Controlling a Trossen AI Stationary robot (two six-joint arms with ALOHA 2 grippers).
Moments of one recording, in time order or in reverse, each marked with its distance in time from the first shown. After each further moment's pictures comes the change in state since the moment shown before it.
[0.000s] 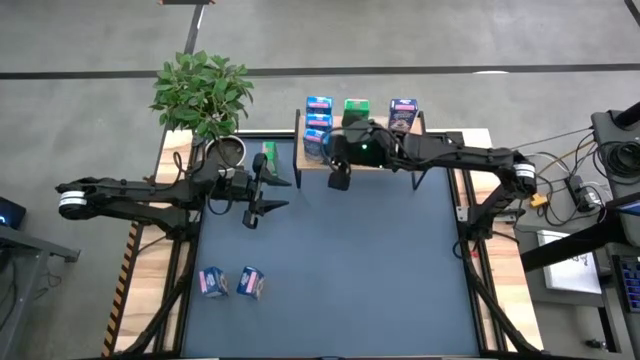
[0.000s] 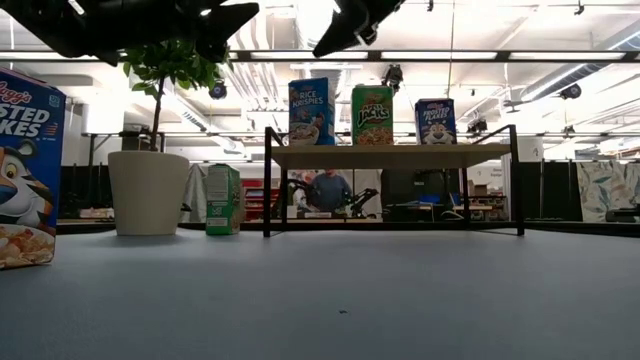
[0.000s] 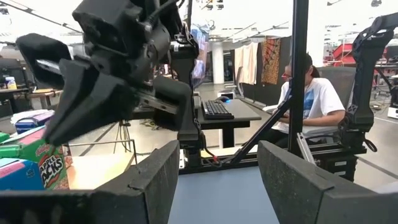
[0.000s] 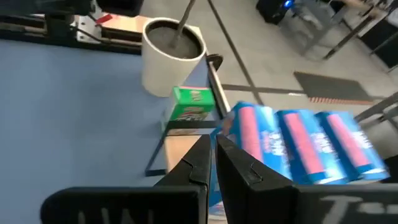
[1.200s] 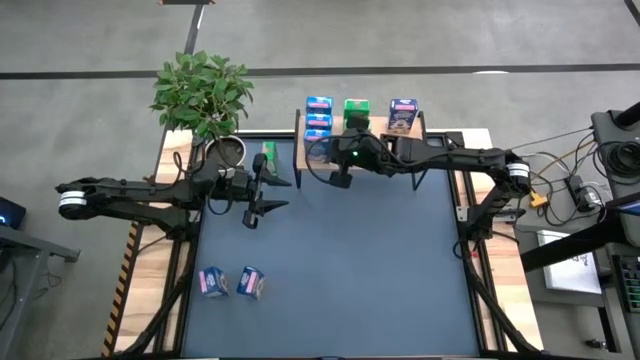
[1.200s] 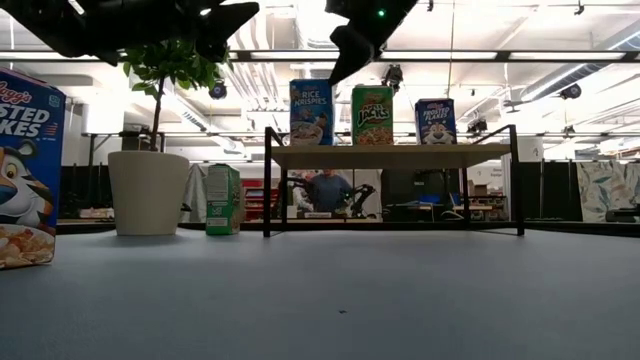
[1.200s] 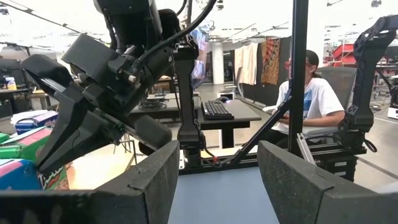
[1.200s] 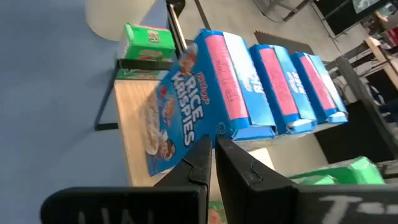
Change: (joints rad) left arm 0.000 0.000 0.001 0.001 0.000 0.000; right arm 0.006 0.042 -0.008 -0.100 0.236 -0.027
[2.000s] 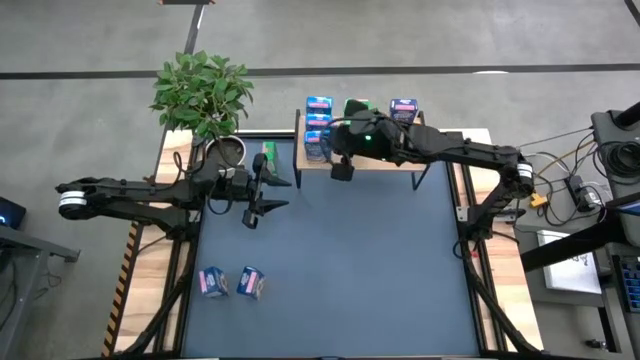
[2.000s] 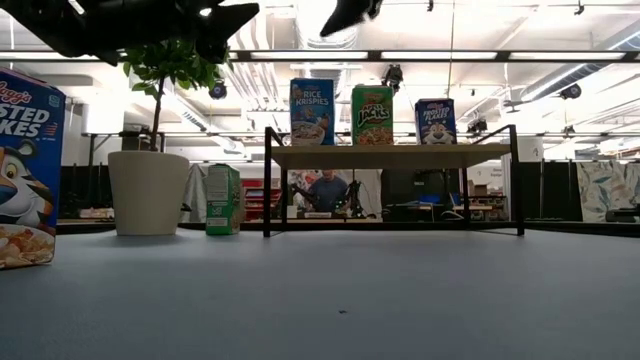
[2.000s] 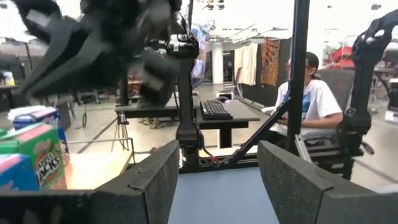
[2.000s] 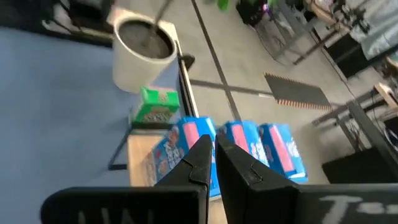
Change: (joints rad) left arm 0.000 0.000 0.001 -0.003 0.000 -0.026; right arm 0.003 -0.026 0.183 -0.058 -0.131 -0.083
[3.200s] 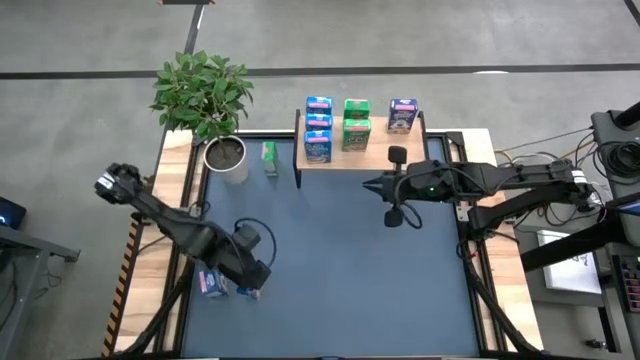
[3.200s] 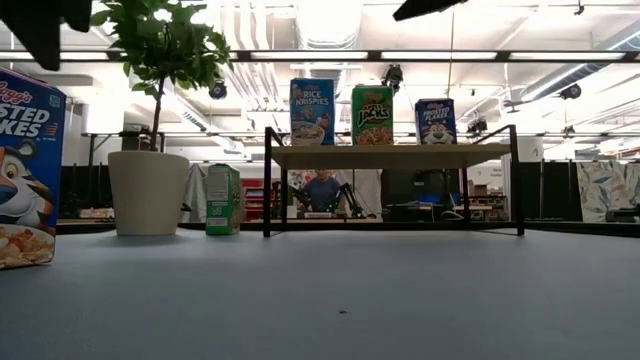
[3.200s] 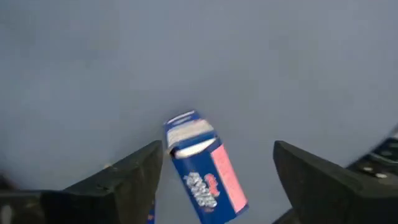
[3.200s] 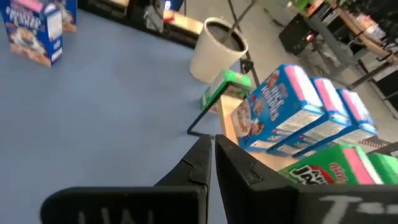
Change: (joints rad) left arm -0.754 0.444 0.803 -1.853 -0.469 -1.506; right arm 0.247 -0.485 -0.597 0.112 -0.004 0.071
